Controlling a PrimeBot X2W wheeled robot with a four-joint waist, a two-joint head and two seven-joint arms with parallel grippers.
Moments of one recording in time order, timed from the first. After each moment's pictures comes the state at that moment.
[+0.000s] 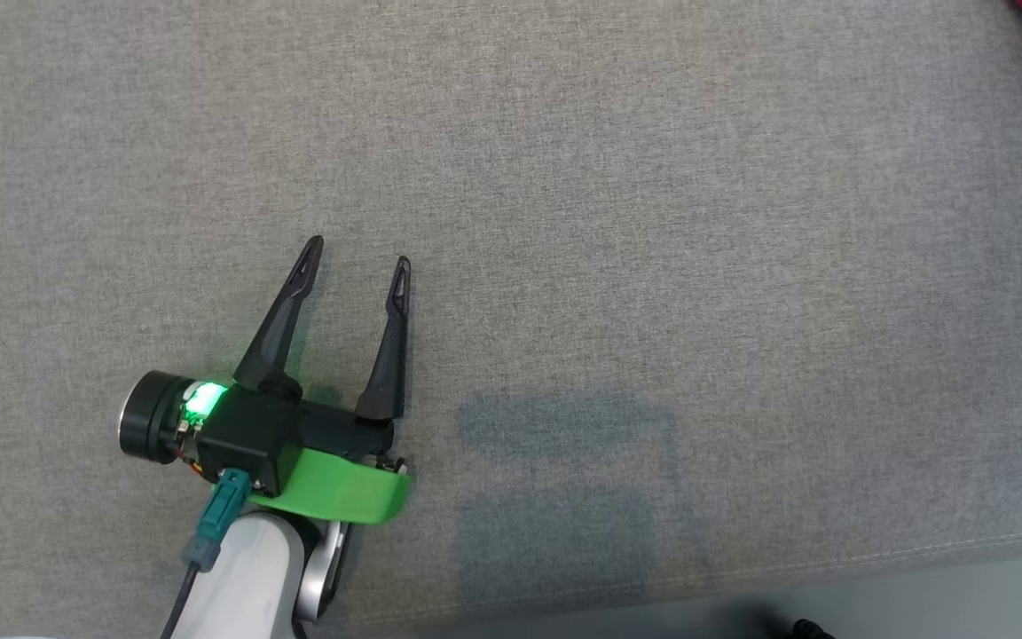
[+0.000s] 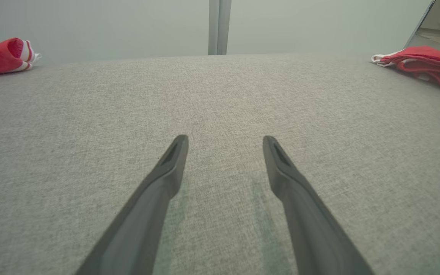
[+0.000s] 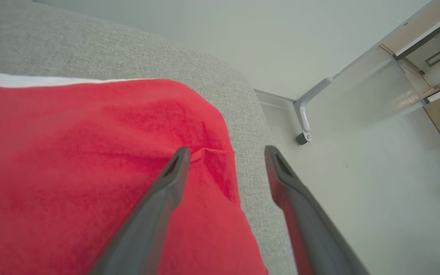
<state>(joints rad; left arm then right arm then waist) -0.25 0.12 -0.33 -0.01 -0.14 0.00 -0.23 -1.24 -0.63 0.29 1.26 0.22 0.13 -0.16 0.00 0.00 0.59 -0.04</state>
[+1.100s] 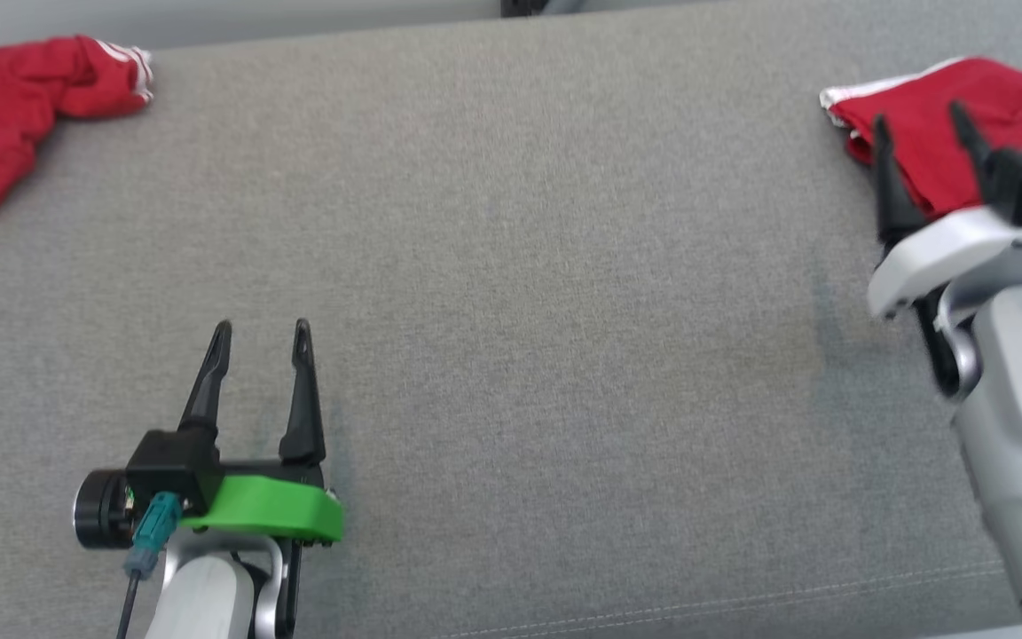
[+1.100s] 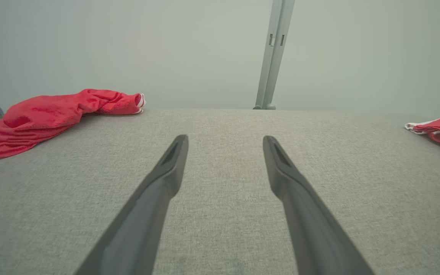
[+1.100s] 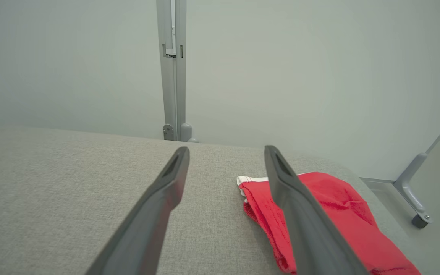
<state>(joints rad) -0.18 0.11 -0.20 0.17 -0.25 0.05 -0.26 -0.71 -0.28 0.10 0.69 0.18 0.13 -0.26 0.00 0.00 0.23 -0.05</state>
